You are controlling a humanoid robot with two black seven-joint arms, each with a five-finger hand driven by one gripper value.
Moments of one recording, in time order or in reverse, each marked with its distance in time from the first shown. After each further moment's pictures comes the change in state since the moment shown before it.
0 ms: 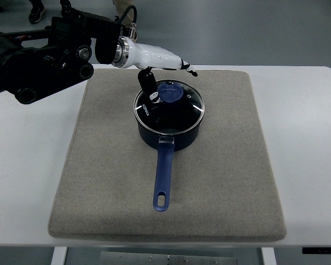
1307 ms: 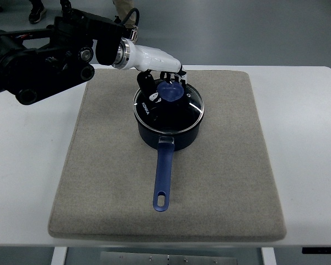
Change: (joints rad) left arm -0.010 0.000 0.011 -0.002 0.031 -0.018 0.001; right arm 0.000 0.000 0.000 0.000 0.000 0.000 0.000
